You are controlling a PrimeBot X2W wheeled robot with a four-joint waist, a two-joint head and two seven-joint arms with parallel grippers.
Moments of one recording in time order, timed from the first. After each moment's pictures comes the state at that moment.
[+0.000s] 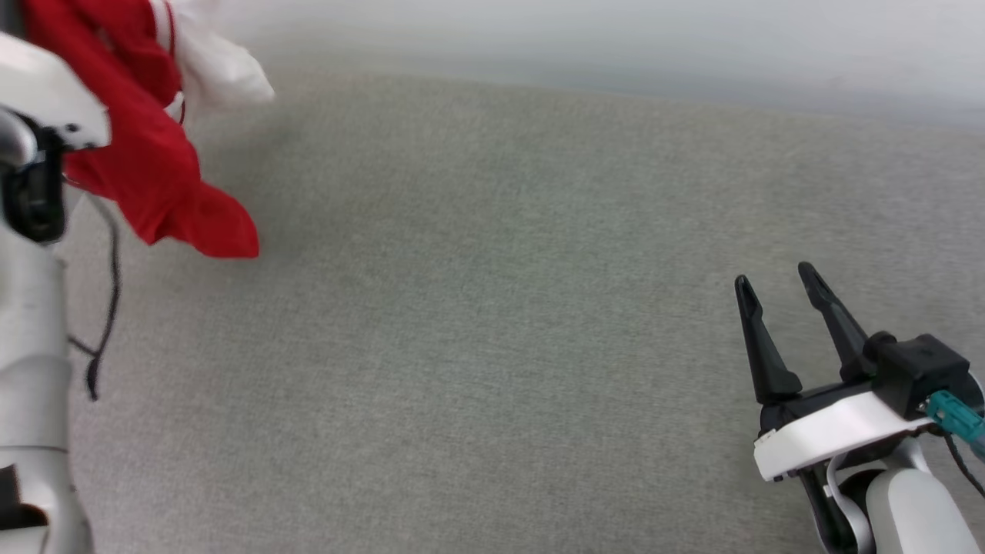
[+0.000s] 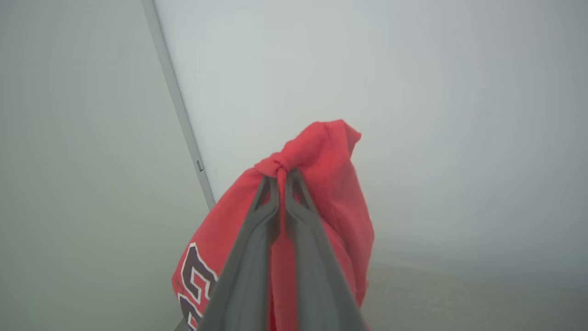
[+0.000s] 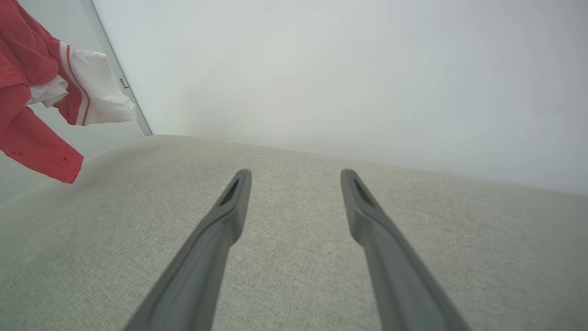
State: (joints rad) left arm -0.97 0.43 0.00 0.68 -0.29 -0.06 0.00; right arm -0.16 -0.13 0.08 0.05 0.18 0.13 -0.12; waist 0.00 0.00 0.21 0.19
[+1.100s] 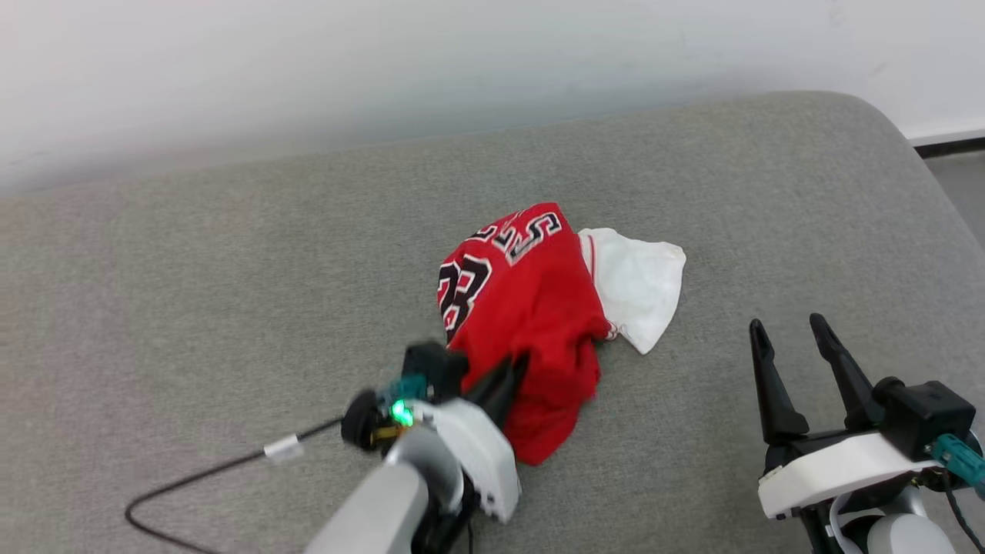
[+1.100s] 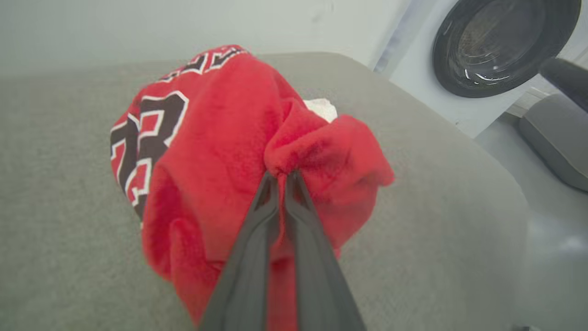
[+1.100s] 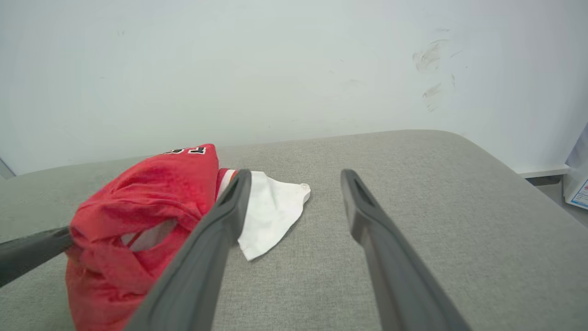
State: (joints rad) left arm -0.43 0.05 -0.54 0.52 -0.47 -0.13 -0.08; right arm -0.06 -0.07 0.02 0.05 0.19 0.13 -0.12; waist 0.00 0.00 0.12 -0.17
